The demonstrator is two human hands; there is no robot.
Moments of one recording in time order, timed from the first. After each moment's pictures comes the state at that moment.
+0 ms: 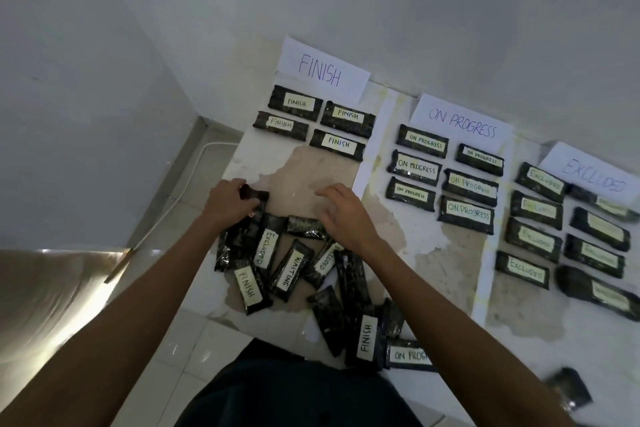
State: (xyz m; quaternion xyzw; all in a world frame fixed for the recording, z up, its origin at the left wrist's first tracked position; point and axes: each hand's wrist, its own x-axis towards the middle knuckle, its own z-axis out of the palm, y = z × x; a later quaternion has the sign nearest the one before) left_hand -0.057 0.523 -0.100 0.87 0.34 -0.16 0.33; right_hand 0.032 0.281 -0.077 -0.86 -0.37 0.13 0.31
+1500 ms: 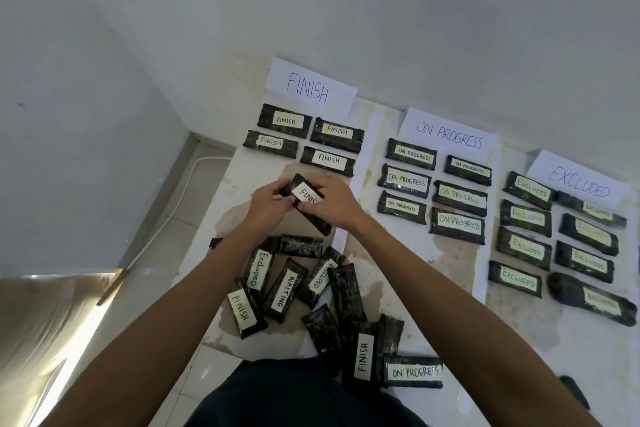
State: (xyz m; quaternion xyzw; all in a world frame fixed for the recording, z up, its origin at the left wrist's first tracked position) left_hand 0.001 0.447 -0.055 0.69 0.36 -0.06 0.63; right_hand 0.079 0.319 -0.036 -0.85 -0.22 0.31 0.35
